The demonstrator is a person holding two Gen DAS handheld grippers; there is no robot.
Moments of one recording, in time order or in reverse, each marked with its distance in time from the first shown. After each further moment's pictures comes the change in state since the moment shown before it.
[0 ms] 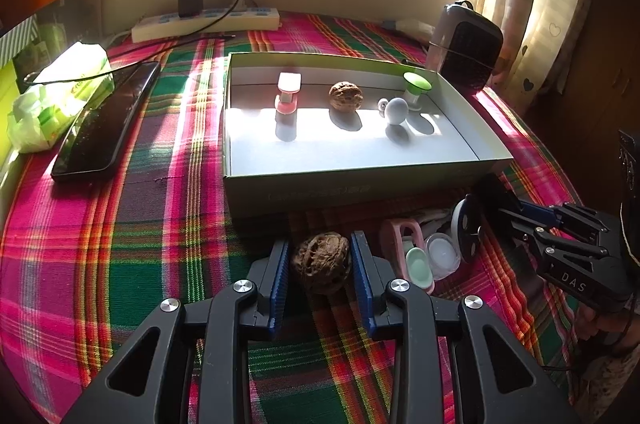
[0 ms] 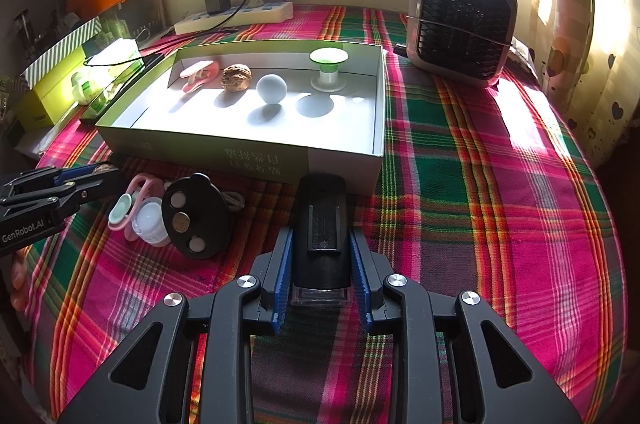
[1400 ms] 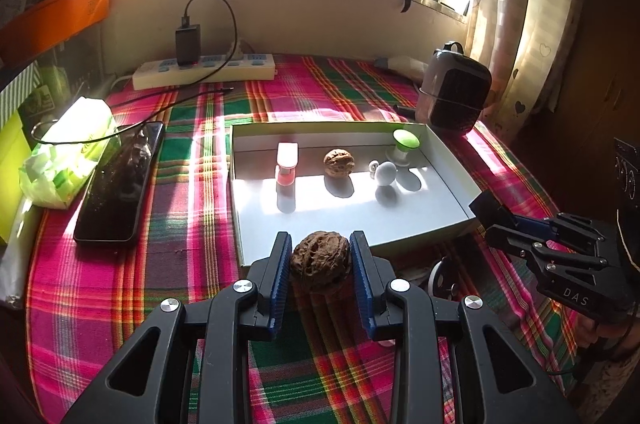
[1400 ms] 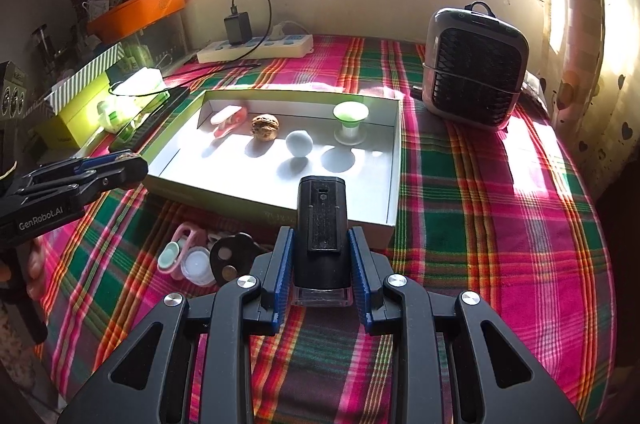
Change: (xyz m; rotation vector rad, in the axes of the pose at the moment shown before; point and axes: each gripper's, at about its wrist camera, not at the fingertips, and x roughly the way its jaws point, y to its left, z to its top) left arm -0.027 -0.002 0.038 0.020 -0.088 -0.004; right arm -0.024 0.007 0.033 -0.009 -0.056 0.063
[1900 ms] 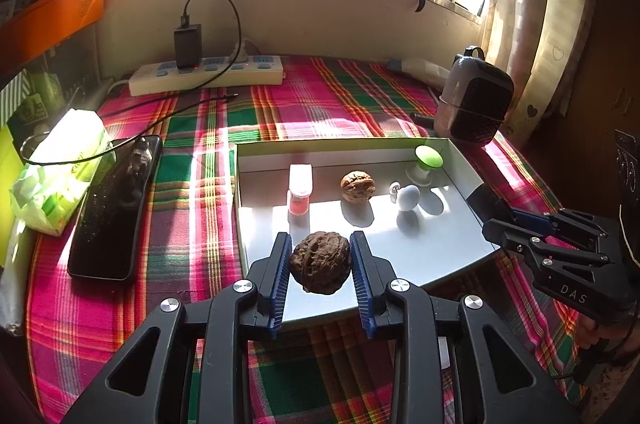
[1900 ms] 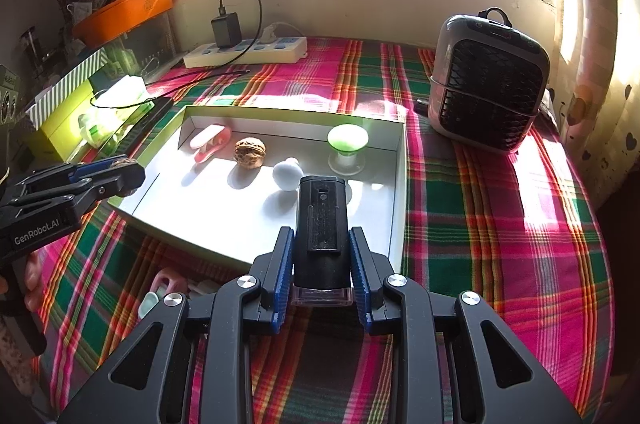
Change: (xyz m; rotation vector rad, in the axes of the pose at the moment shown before) left arm 0.027 0.009 0.025 -0.002 0.012 0.024; right arm 0.029 -0.004 0.032 0.004 0.016 -0.021
